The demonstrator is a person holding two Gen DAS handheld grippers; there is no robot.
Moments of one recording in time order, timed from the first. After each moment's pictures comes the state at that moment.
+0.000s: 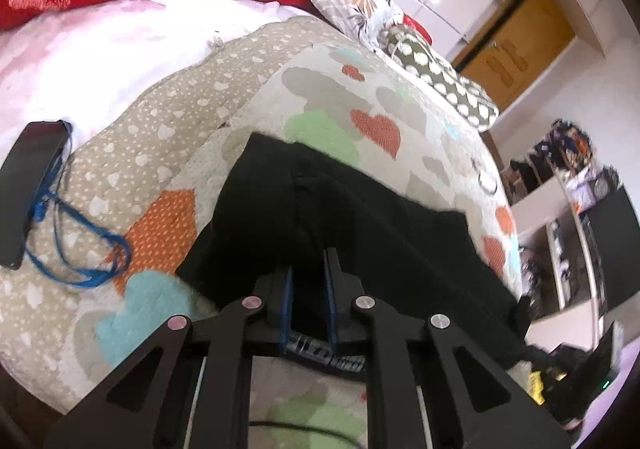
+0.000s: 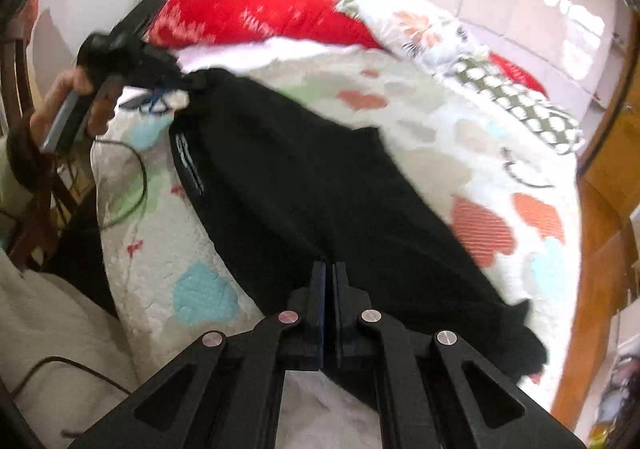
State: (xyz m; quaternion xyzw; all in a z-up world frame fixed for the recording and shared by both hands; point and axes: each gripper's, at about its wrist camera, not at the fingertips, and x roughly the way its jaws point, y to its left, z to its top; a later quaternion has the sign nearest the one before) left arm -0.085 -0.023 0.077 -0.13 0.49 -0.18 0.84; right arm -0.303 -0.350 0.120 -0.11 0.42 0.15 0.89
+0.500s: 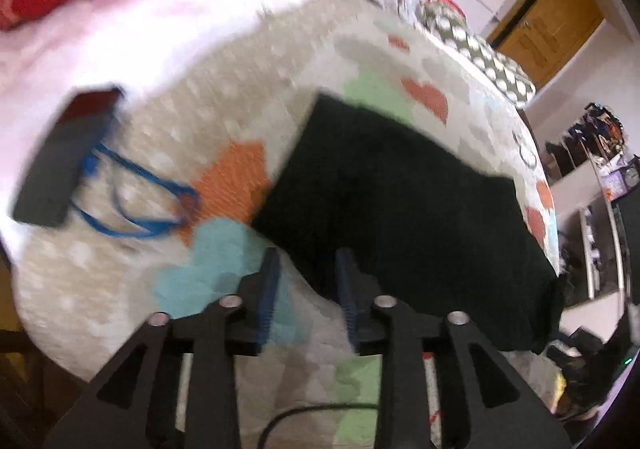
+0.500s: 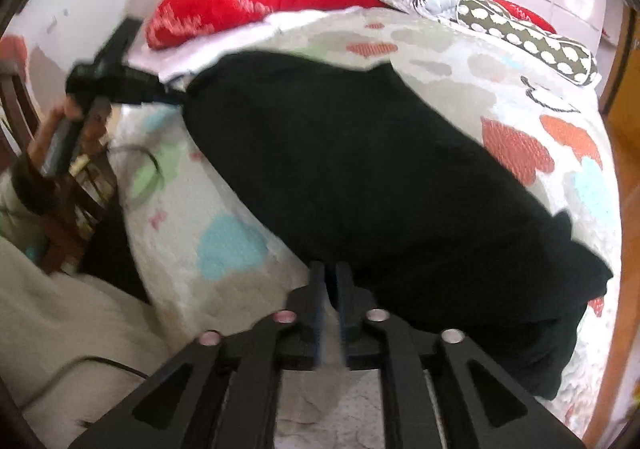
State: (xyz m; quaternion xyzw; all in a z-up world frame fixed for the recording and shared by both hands) left arm -0.102 0.005 0.071 -0.09 0.51 -0.12 0.84; right arm -0.292 -0.354 0.102 -0.02 0.46 0.18 0.87
